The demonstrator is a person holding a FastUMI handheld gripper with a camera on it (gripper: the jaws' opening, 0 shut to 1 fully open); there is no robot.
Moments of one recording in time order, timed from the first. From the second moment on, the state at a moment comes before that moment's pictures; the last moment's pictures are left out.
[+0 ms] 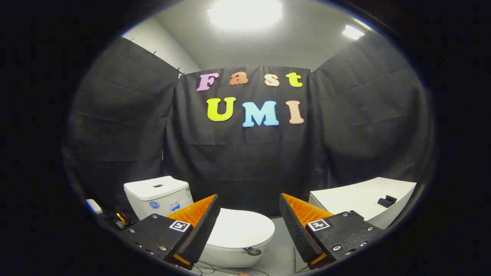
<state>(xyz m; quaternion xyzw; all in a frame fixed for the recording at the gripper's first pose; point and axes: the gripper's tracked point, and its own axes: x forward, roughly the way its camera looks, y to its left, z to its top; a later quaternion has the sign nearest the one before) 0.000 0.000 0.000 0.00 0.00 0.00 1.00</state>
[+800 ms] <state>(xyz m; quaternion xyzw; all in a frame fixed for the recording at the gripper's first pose) -0.001 0.000 0.000 -0.01 0.00 0.00 1.00</state>
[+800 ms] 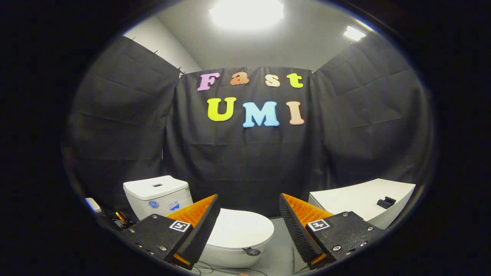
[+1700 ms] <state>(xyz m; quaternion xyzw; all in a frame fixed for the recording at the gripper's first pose) 0.023 -0.024 -0.028 0.13 0.03 -0.06 0.99</state>
